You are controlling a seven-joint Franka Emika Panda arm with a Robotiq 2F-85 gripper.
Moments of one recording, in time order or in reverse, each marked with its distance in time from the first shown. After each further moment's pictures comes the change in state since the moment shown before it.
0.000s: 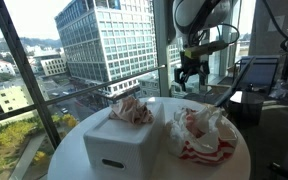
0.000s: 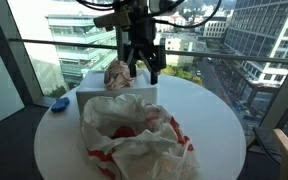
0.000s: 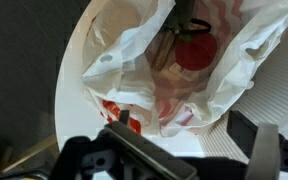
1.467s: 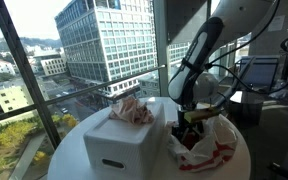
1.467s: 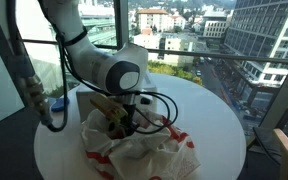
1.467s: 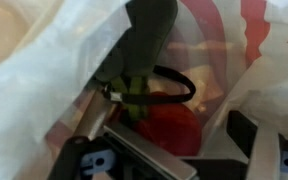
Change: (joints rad) arm 0.024 0.438 0.052 -0.119 0.307 0.431 -0.278
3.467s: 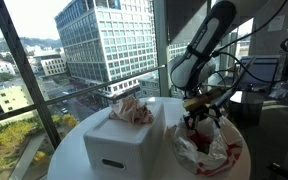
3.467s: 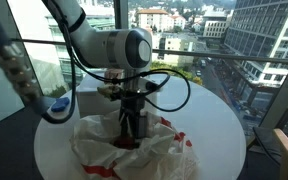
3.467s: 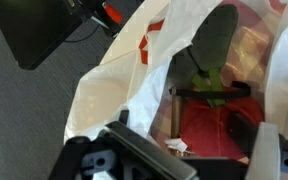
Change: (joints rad) arm 0.068 -0.080 -0.128 0.083 -0.317 -0.414 0.583
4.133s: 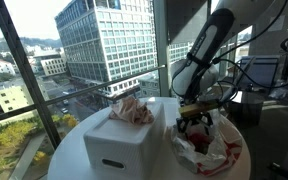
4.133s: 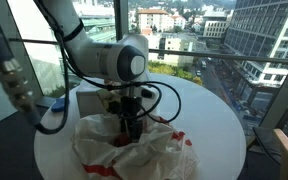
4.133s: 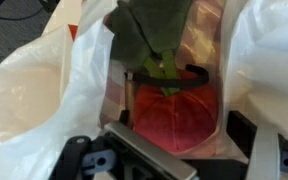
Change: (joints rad) arm -0.002 0.025 0.024 -0.060 0.082 0.271 -0.020
